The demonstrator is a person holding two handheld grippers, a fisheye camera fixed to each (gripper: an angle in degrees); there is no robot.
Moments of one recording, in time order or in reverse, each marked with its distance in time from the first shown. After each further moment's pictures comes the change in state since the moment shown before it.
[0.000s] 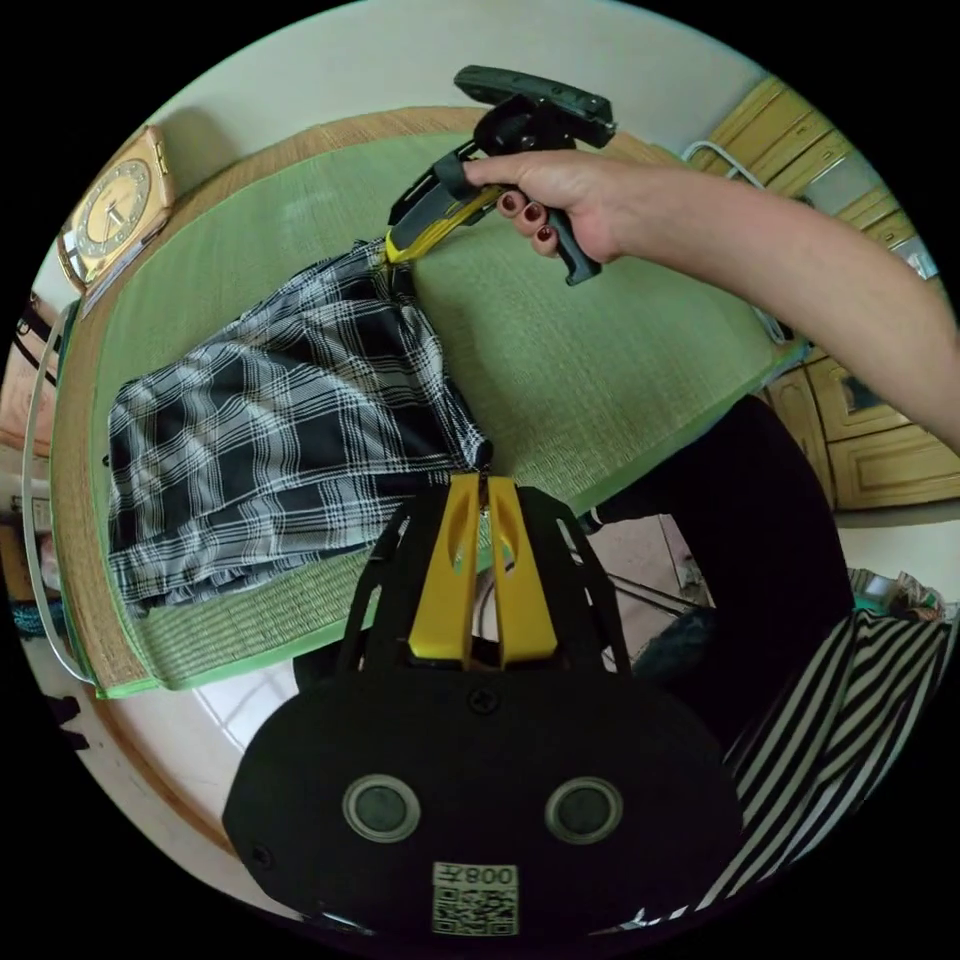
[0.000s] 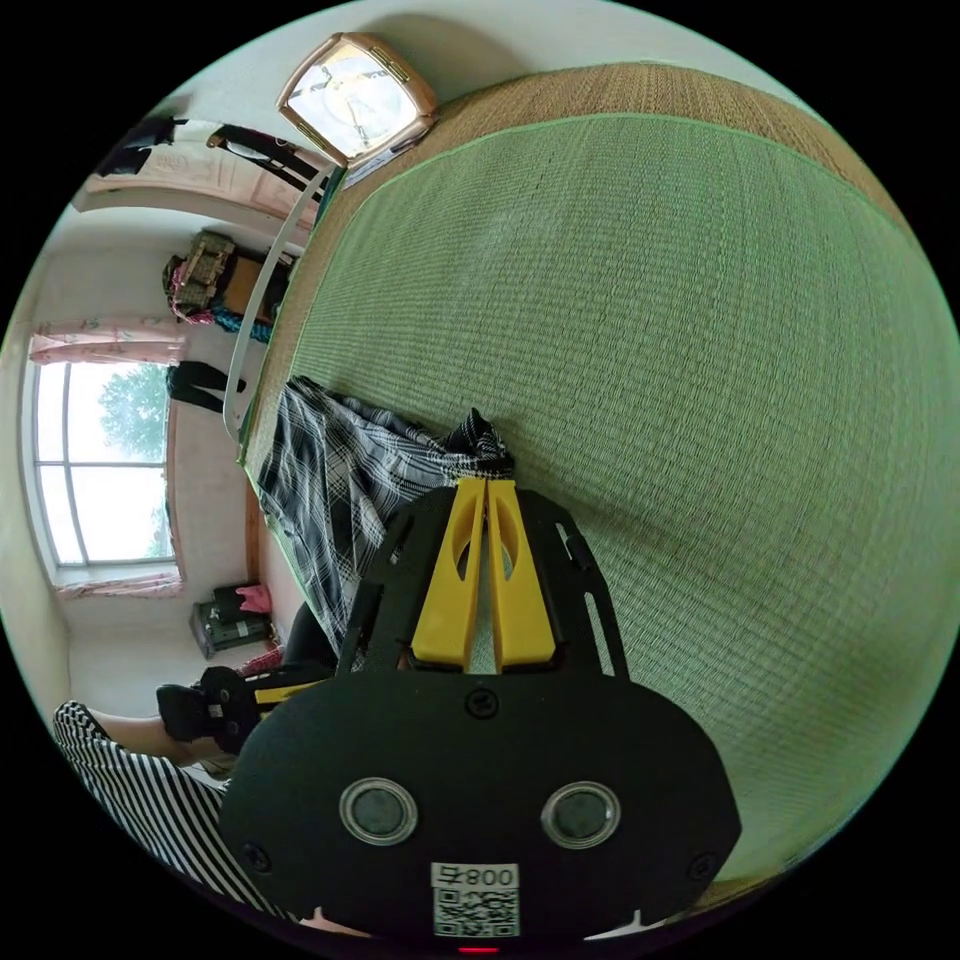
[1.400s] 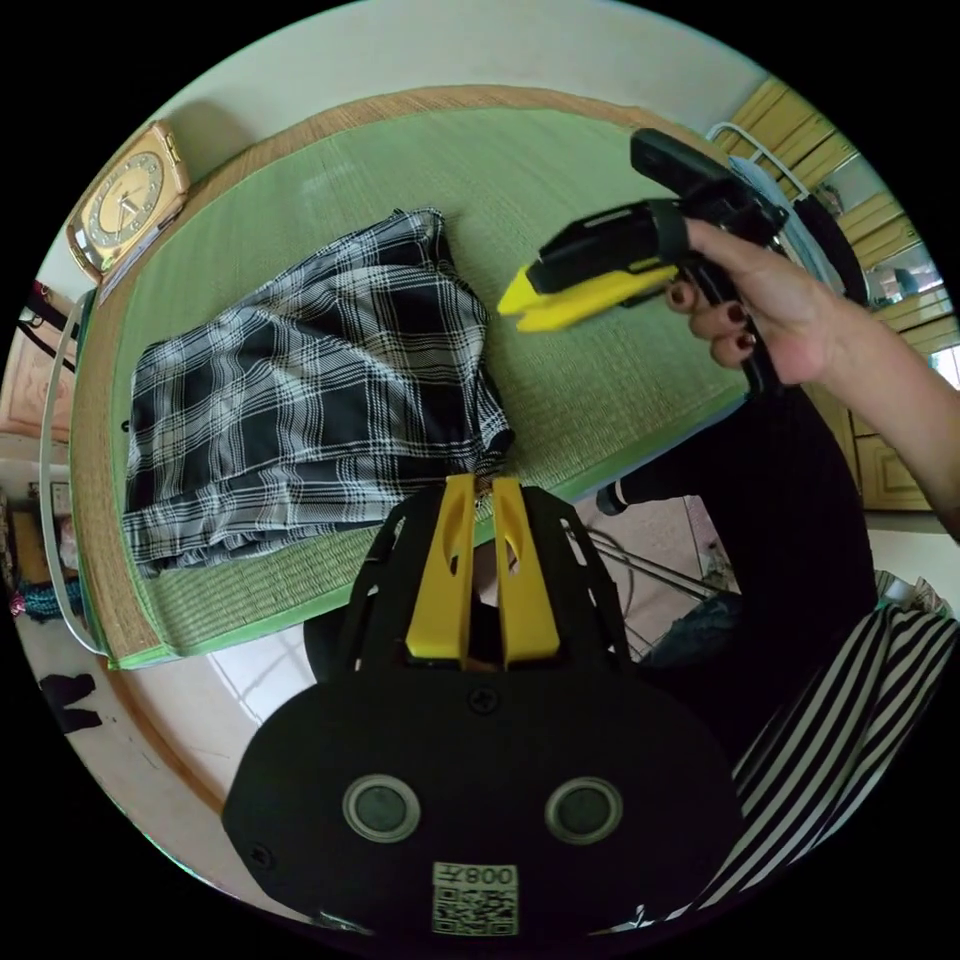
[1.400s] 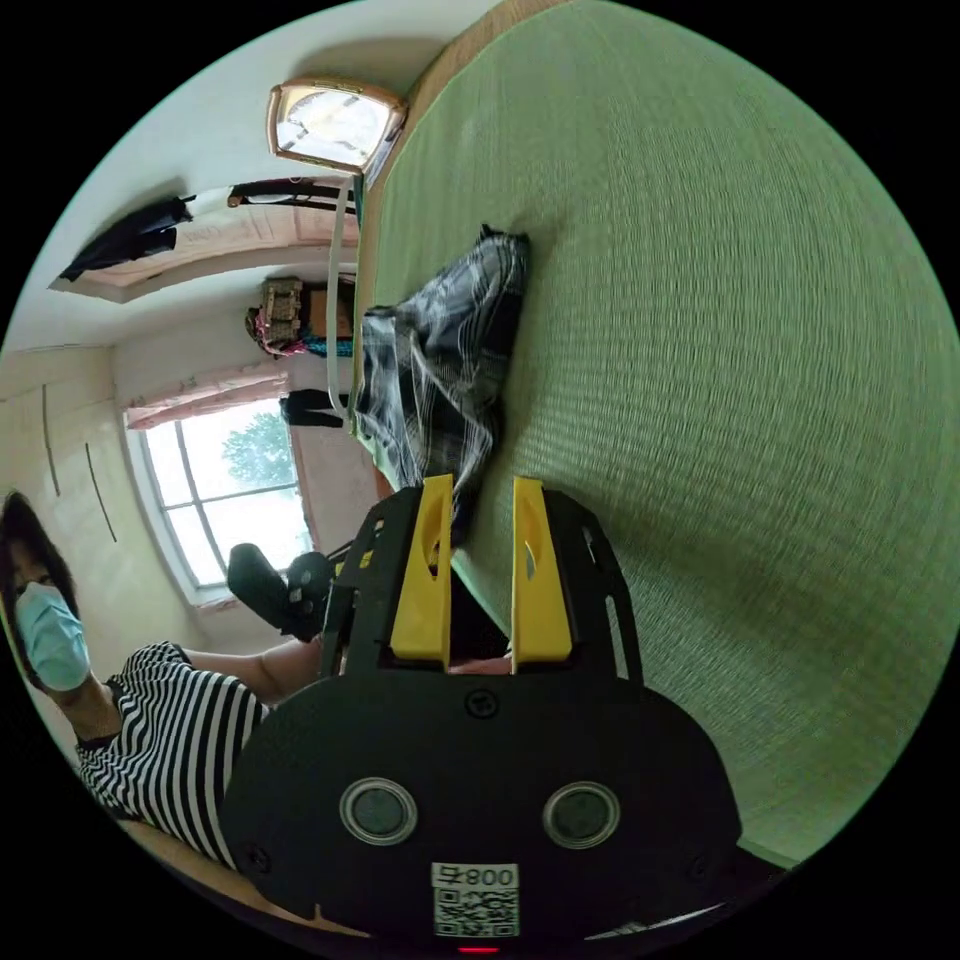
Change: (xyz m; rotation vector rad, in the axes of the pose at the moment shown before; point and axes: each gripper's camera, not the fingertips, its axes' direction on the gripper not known) left arm 0.096 0.020 -0.008 -0.086 -0.079 -0.029; right arm 0.115 0.156 -0.002 -0.067 -0.469 0.177
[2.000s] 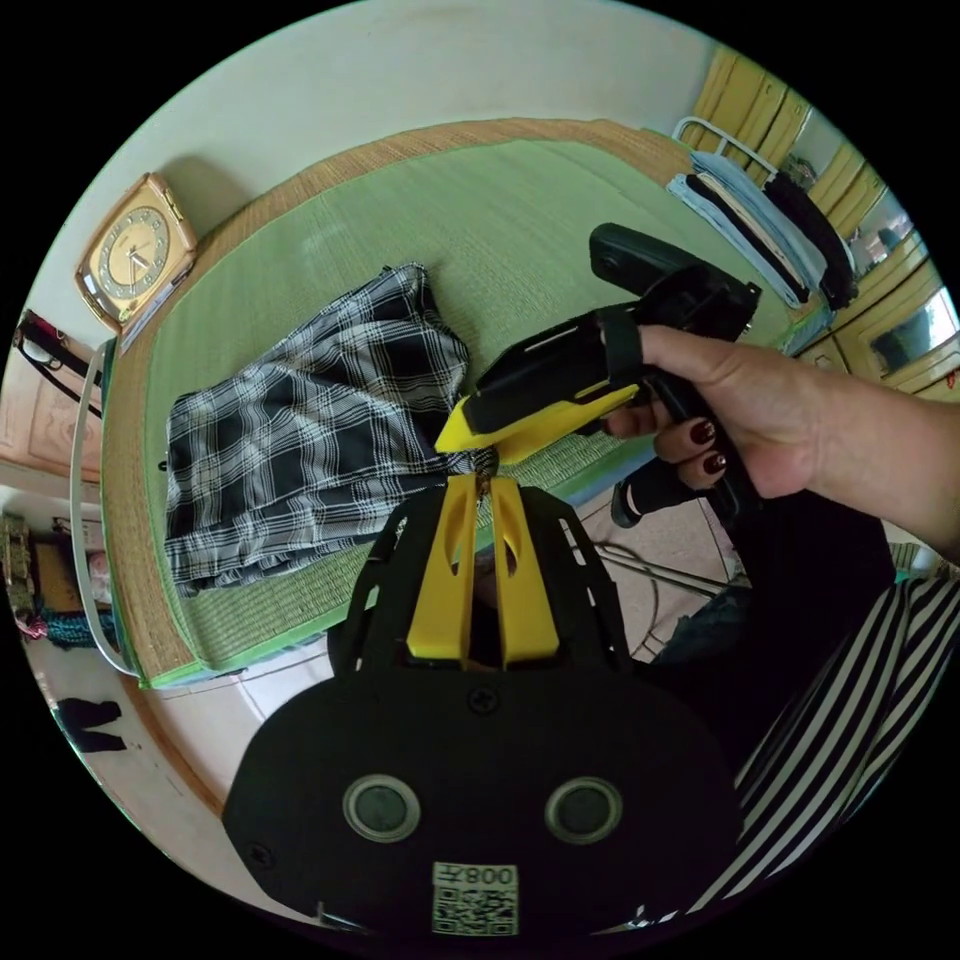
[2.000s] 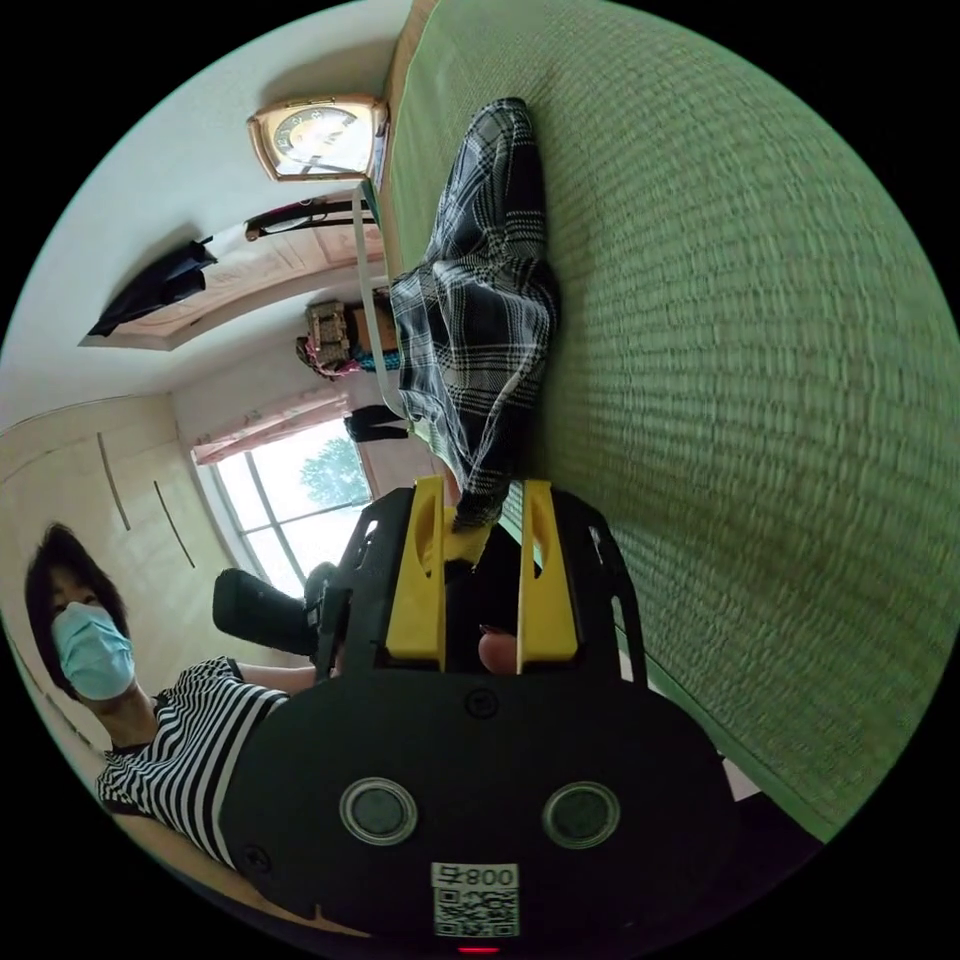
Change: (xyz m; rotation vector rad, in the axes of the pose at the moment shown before) left arm -0.003 0.033 -0.029 0.092 -0.117 0.096; right arm -0.018 0.031 0.061 0.009 -0.229 0.083
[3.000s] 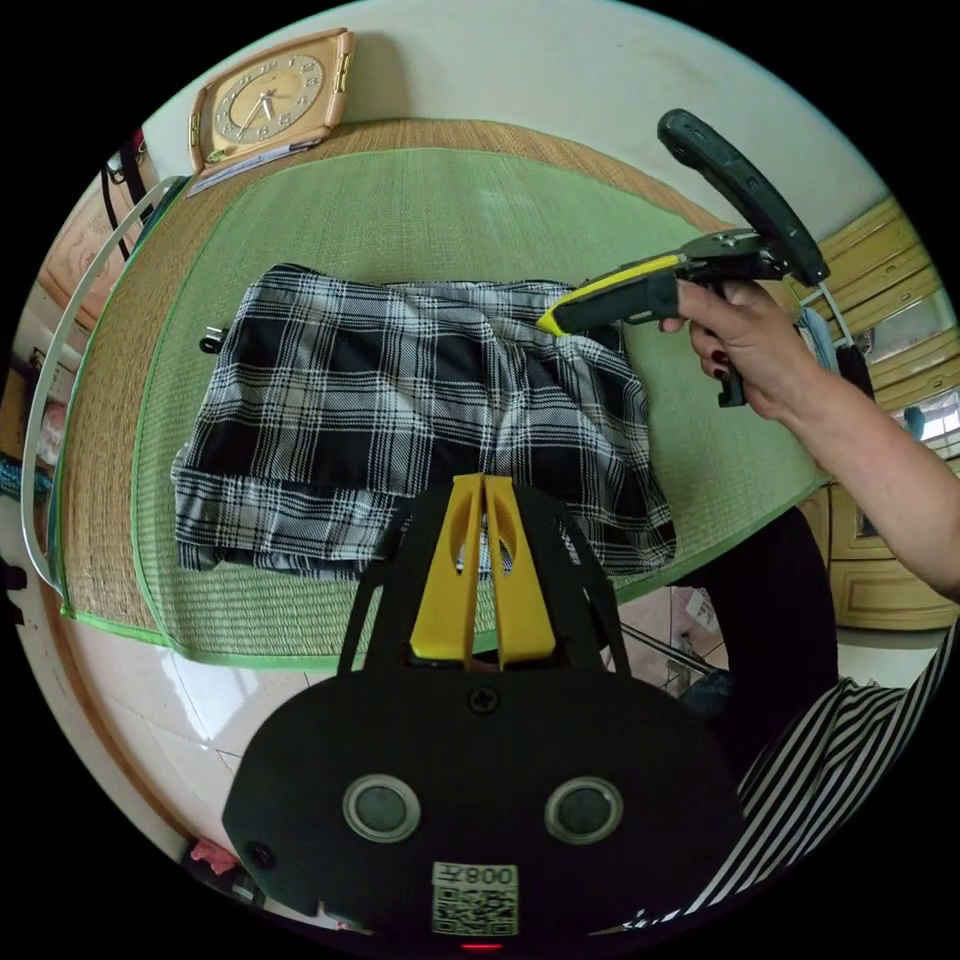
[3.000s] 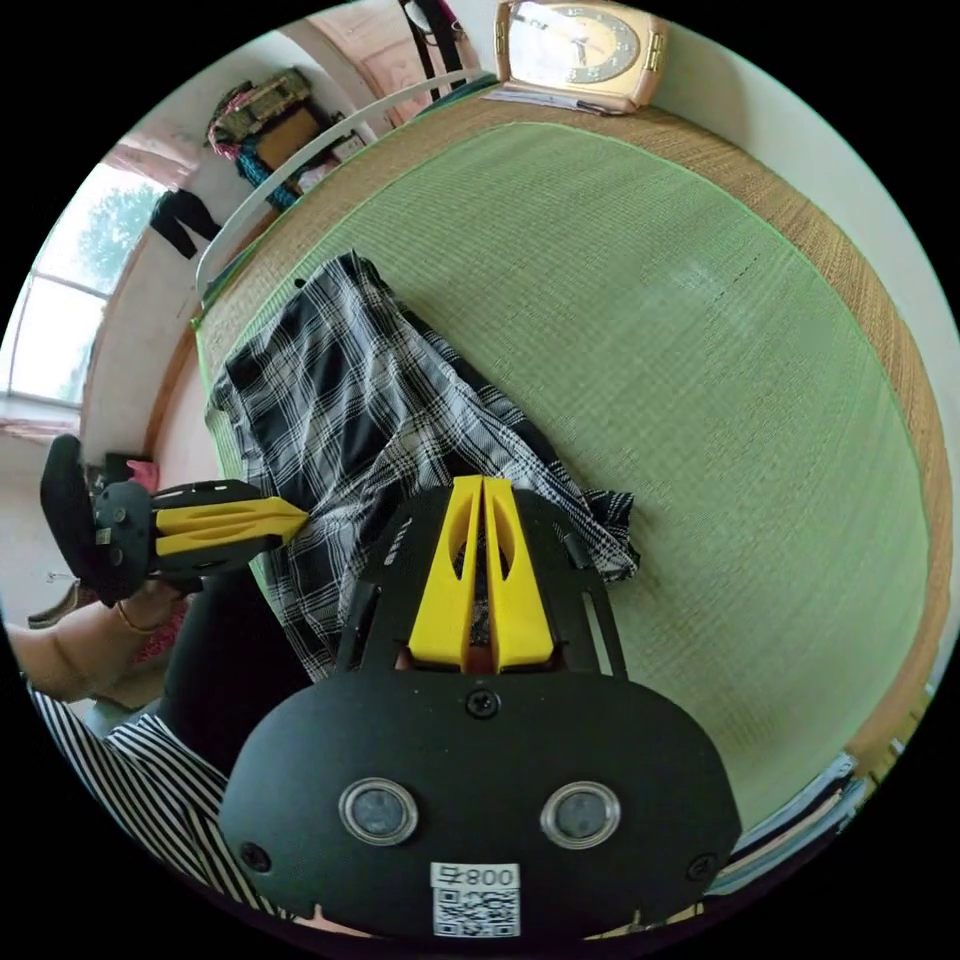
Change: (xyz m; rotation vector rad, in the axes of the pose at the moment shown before) left arm -0.210 0.069 0.030 0.030 0.165 -0.357; right arm -0.203 -0.076 0.183 -0.112 1.015 -0.581
